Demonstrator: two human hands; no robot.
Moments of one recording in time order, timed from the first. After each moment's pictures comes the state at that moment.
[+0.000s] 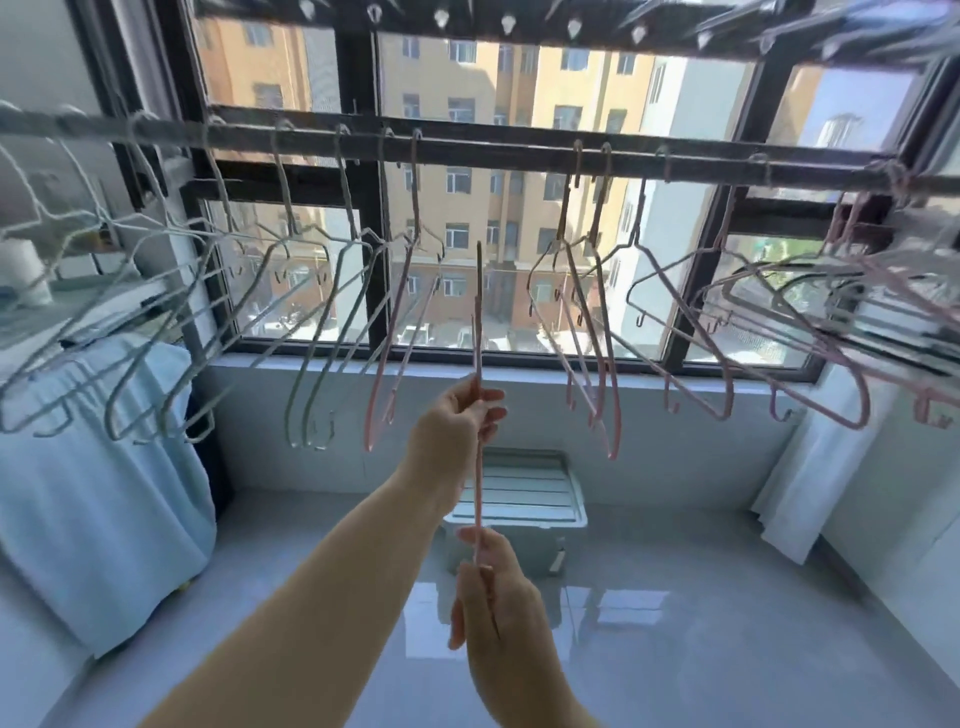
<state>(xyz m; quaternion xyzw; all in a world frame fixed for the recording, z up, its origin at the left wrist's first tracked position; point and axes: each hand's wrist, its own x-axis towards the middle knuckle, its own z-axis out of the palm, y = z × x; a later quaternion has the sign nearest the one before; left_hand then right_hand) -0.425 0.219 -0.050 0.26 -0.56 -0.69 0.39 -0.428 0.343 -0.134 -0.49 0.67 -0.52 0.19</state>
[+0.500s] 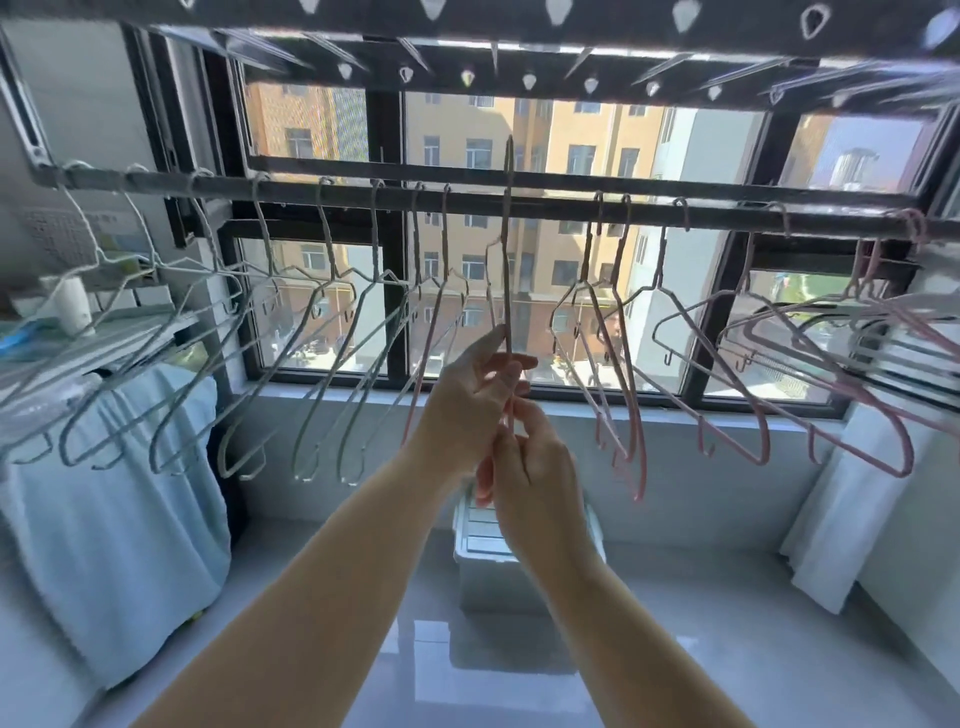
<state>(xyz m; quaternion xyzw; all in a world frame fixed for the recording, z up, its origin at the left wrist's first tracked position) -0.408 0.216 0.014 0.19 -0.71 -0.53 0.42 -0.452 0.289 -0.025 -0.50 0.63 -0.60 0.04</state>
